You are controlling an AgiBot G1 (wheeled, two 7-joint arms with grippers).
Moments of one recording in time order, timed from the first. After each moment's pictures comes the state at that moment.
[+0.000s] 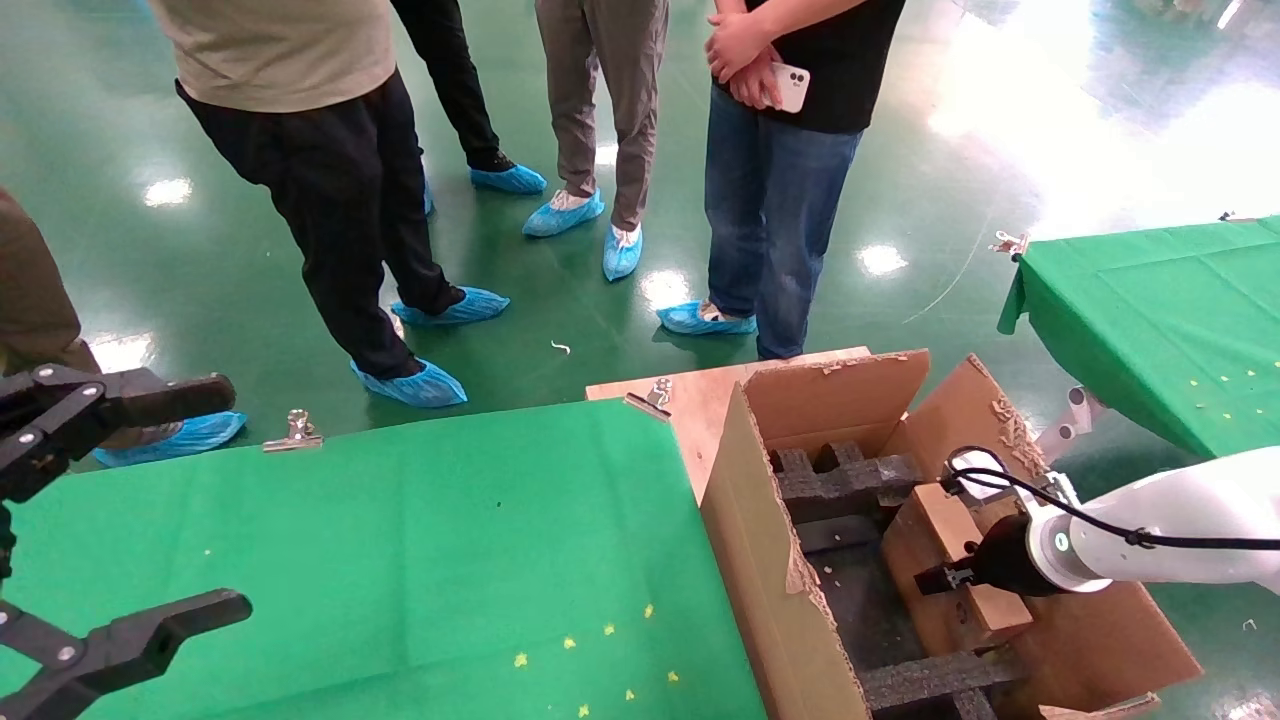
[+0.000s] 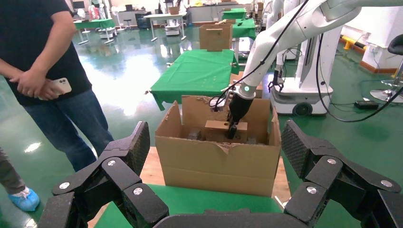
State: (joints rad) left arm -1.09 0.58 0.35 -1.25 0.67 1.46 -0.14; right arm 1.50 -0.61 -1.68 0.87 -1.69 -0.66 1.51
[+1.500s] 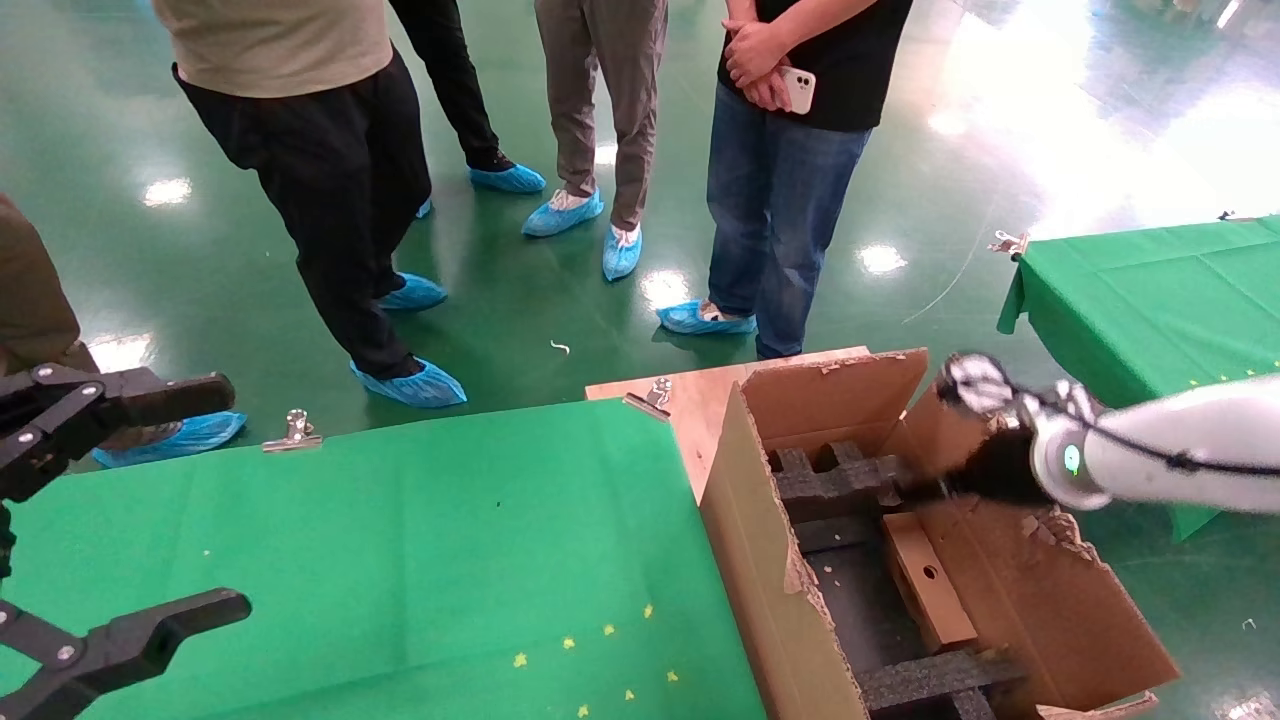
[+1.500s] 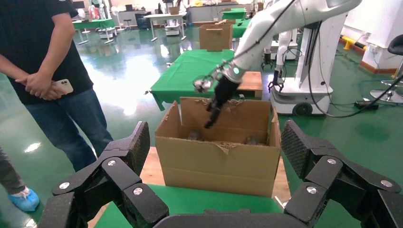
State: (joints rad) left arm -1.09 0.58 0.35 -1.25 0.67 1.46 -0.14; right arm 1.67 -0.54 -1.62 1.02 -1.71 -0.67 1.49
